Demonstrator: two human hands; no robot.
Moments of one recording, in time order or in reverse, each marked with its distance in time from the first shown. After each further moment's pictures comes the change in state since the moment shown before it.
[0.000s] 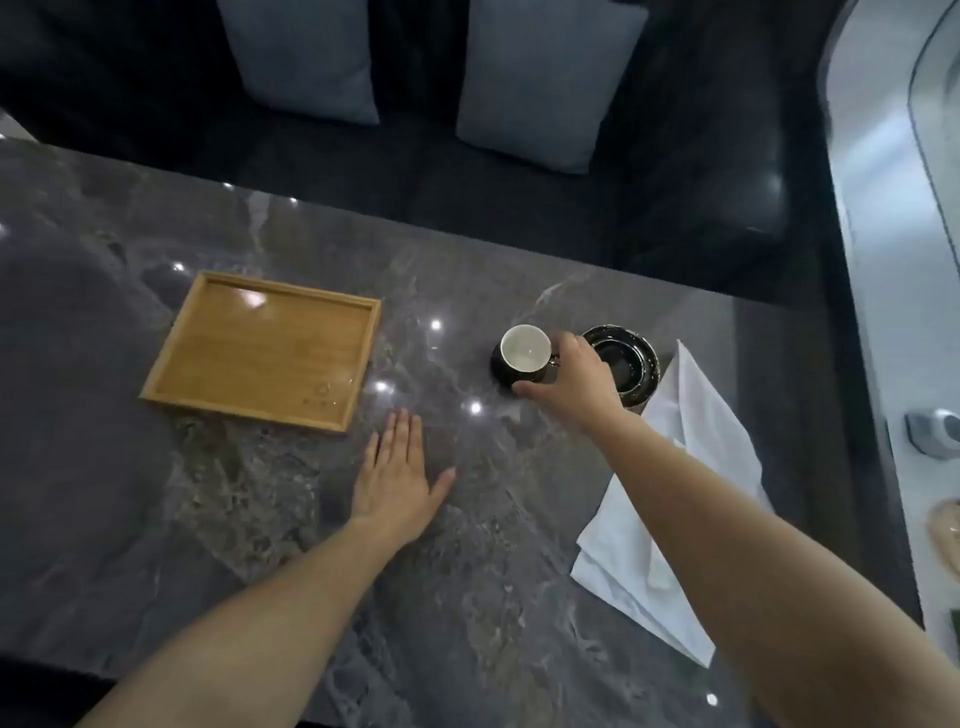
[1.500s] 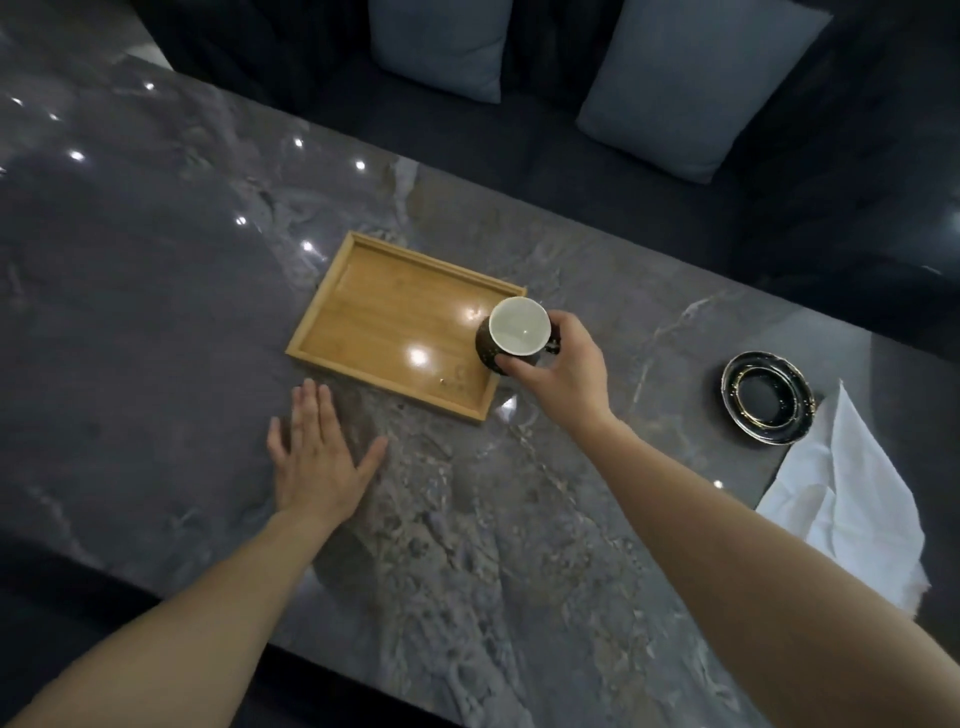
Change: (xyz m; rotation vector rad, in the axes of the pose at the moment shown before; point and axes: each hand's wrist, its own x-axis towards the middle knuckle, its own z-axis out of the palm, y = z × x) left_hand -0.039 -0.245 0.015 -0.071 0.348 -0.377; right_hand -0.004 -0.183 0.110 0.389 0.082 -0.159
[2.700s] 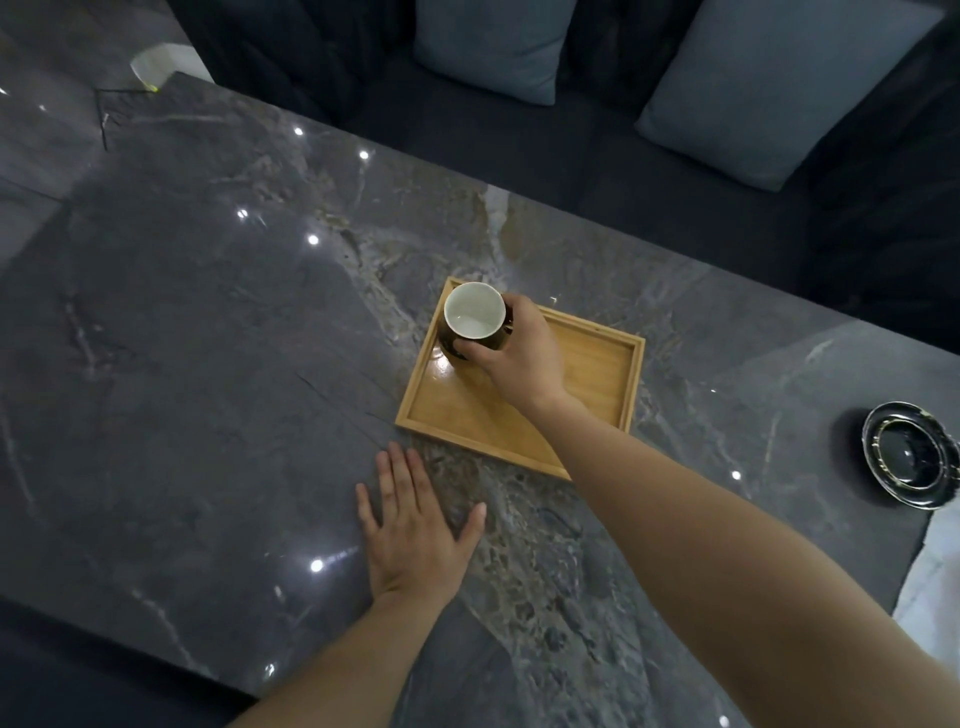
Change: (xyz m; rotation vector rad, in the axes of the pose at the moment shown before) left_hand 0.024 -0.031 0.001 0.001 -0.097 0.031; right_hand 0.101 -0.099 0.190 -0.071 -0.026 -0.007
